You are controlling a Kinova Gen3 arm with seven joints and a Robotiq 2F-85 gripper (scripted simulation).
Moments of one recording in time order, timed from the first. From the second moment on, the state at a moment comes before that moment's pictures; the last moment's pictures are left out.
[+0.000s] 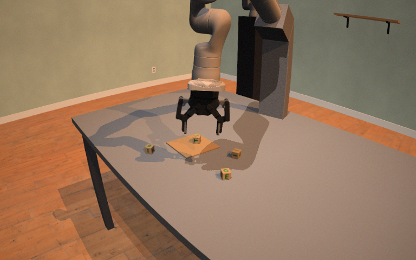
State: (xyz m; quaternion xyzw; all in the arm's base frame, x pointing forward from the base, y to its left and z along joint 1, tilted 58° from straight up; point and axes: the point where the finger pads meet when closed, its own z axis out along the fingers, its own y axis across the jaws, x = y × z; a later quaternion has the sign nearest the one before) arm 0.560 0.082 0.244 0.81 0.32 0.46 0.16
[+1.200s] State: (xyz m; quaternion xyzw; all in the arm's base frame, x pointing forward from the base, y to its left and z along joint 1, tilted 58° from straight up) arm 0.526 0.159 0.250 0.78 0.40 0.46 0.16
